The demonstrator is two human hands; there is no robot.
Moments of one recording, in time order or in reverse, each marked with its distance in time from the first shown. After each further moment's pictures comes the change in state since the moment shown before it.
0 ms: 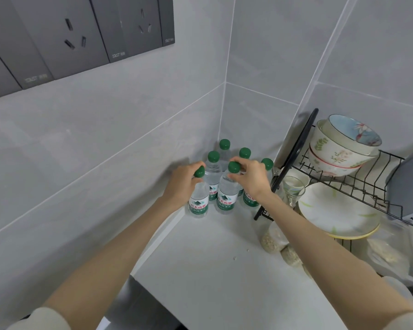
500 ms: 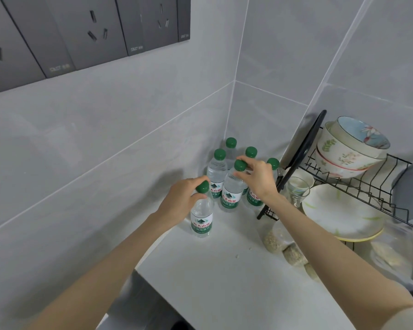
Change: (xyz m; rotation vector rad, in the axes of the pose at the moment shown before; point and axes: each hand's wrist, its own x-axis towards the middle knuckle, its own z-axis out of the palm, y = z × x) left_hand -0.050 -0.004 -0.006 -0.064 -0.084 0.013; right_hand -0.005 -0.003 -0.001 -0.012 0.008 -0.039
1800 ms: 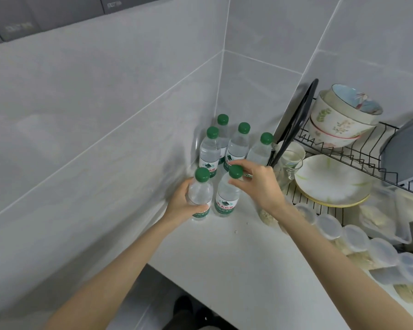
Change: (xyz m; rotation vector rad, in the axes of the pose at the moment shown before) left_hand -0.032 -0.038 0.058 -0.575 -0.039 -0.374; right_hand -0.081 -0.015 -0.002 0.015 -0.045 0.013
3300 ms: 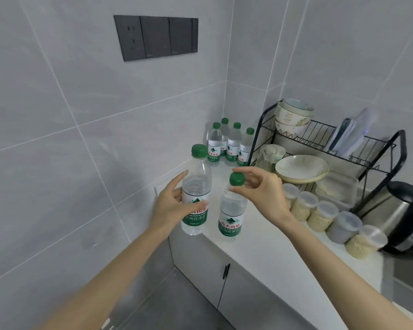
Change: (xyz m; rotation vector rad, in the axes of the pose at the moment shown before) left_hand -0.330 0.065 0.079 -0.208 0.363 0.117; right_hand -0.282 -0.076 -0.106 0.415 -0.009 -0.153
